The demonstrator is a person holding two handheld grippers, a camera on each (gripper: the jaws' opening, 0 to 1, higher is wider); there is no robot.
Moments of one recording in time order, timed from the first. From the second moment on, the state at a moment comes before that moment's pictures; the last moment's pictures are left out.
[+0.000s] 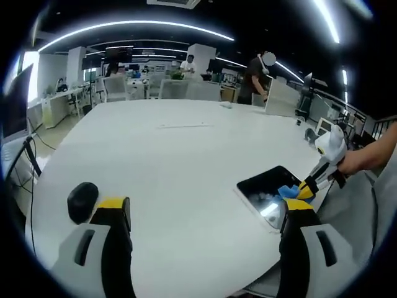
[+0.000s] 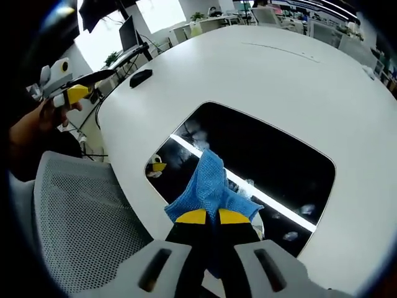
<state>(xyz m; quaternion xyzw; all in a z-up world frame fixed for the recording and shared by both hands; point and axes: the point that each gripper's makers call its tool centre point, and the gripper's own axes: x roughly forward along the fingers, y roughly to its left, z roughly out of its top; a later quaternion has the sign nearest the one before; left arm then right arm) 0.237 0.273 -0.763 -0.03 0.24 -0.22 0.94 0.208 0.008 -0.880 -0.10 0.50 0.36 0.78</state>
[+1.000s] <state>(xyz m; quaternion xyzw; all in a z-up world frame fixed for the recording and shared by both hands) 0.235 0.272 -0.770 -0.05 0.25 -0.23 0.94 0.286 0.014 -0.883 -0.13 0.48 0.36 0.79</state>
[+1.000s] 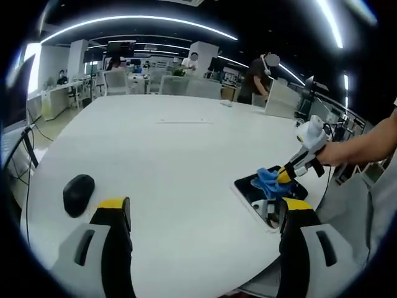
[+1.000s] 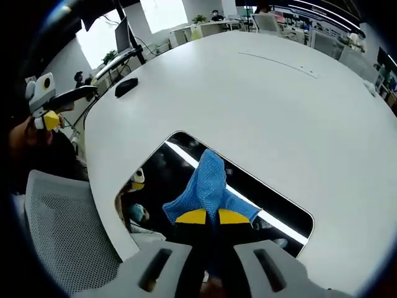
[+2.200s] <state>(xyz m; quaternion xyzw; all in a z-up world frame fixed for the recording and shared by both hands) 0.236 0.273 -0.773 -0.05 0.25 -0.22 0.94 0.318 -0.001 -0.884 -0.13 0.49 0.34 0.79</state>
